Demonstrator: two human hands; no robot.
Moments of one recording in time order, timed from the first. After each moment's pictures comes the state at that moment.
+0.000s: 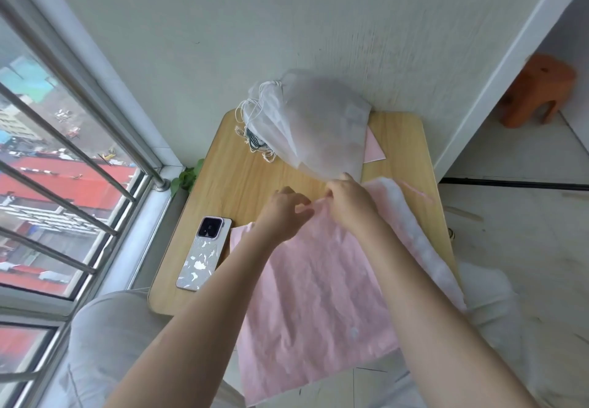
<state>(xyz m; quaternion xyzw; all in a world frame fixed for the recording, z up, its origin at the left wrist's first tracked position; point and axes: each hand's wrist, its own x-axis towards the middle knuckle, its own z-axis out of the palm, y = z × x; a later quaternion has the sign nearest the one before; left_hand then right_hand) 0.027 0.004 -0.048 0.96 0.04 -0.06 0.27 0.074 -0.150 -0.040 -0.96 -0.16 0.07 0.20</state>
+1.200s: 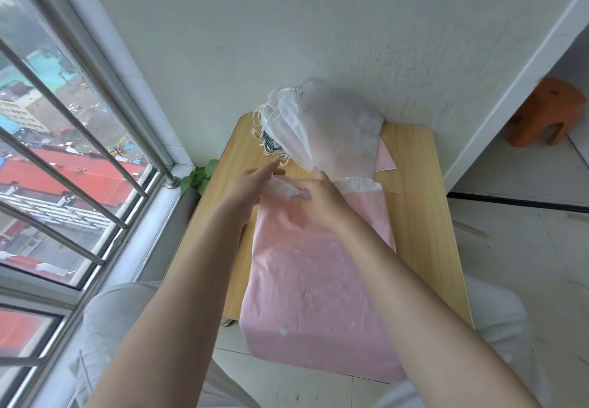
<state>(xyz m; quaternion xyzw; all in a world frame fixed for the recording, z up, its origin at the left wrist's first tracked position) 0.026 0.073 0.006 0.73 0.24 -0.07 0.63 0.061 -0.091 -0.016 -0.88 -0.25 0.12 0.38</state>
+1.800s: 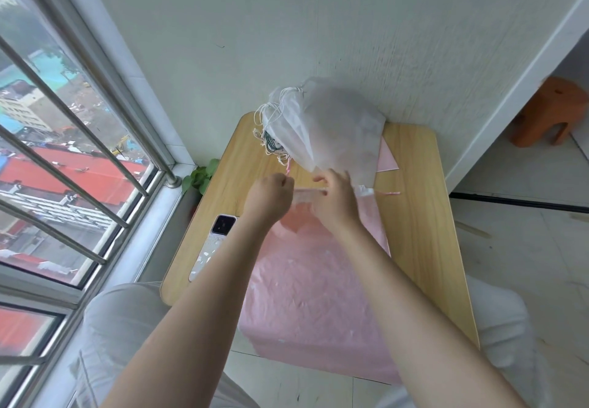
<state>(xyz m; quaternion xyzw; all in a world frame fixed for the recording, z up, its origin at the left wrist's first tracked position) 0.028 0.035 -0.004 0.93 0.17 0.01 0.32 0.058 -0.098 -0.031 -0.89 -0.09 0.01 0.44</state>
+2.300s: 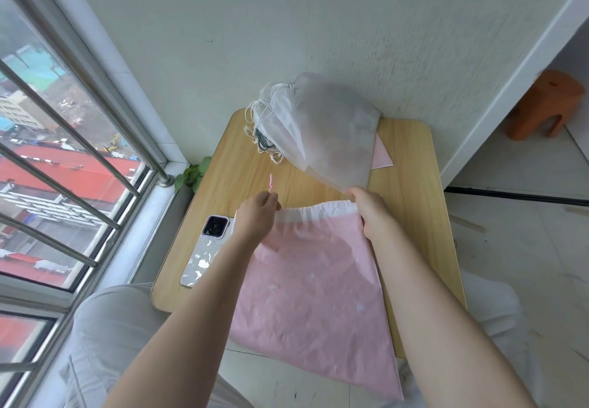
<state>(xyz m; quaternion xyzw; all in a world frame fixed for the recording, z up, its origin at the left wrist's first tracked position) 0.019 0.047 -0.056 0.87 0.24 0.00 0.43 0.099 -0.156 -0.066 -0.72 0.23 0.20 0.62</state>
